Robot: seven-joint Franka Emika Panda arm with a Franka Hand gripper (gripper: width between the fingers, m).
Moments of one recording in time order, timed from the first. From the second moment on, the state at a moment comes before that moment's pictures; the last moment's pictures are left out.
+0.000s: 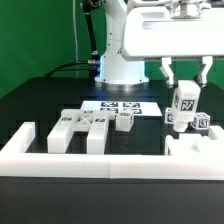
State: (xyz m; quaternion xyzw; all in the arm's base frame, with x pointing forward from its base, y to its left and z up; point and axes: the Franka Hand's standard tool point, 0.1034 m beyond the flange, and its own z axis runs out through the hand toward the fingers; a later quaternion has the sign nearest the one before) arm 0.611 0.078 0.130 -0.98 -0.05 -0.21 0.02
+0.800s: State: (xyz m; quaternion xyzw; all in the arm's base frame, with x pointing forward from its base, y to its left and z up) arm 0.620 0.110 0.125 -0.96 -0.07 -0.25 0.03
